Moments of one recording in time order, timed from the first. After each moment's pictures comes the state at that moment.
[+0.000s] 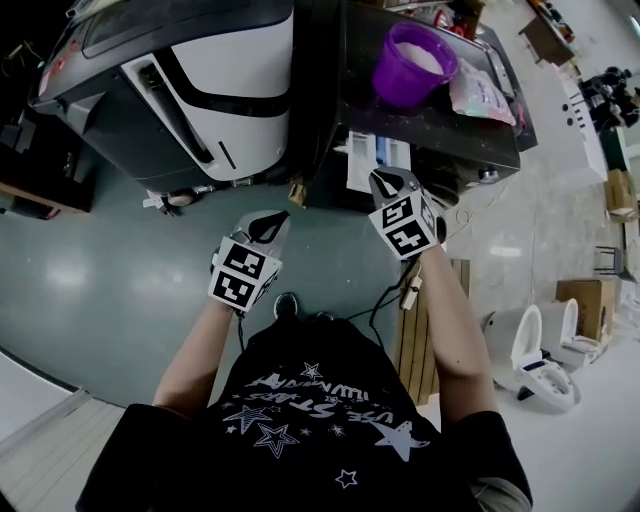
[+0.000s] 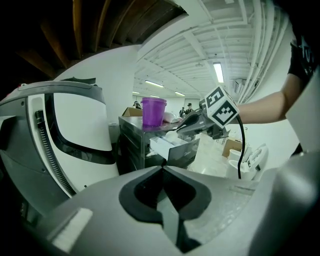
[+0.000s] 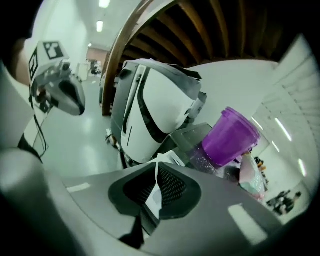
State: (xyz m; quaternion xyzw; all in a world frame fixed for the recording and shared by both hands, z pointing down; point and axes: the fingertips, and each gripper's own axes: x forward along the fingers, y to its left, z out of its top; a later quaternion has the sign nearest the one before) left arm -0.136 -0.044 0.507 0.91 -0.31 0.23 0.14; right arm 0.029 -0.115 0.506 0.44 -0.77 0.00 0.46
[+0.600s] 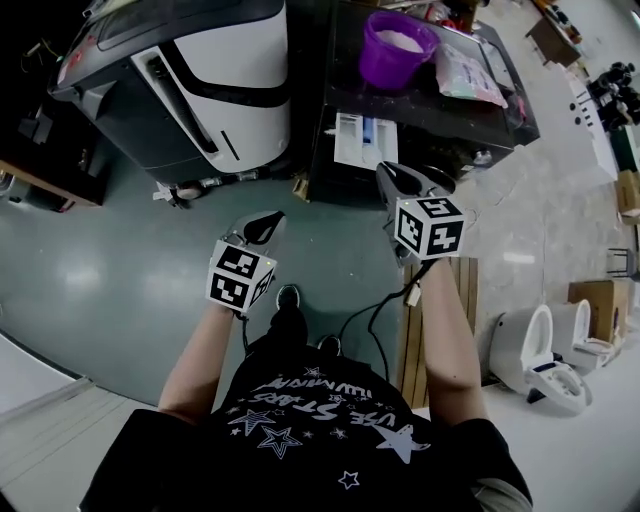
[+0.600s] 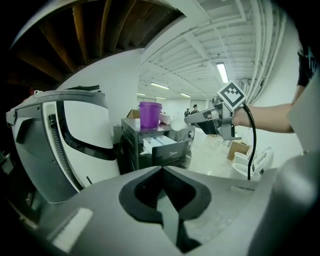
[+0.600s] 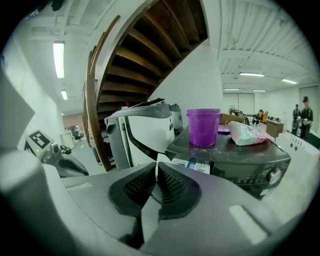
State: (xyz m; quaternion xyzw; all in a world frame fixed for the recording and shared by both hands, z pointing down) left arm -0.121 0.025 0.490 0.90 -0.36 0.22 0.14; right arm 0.056 -0.044 0.439 0.52 -0.82 0.17 0.17
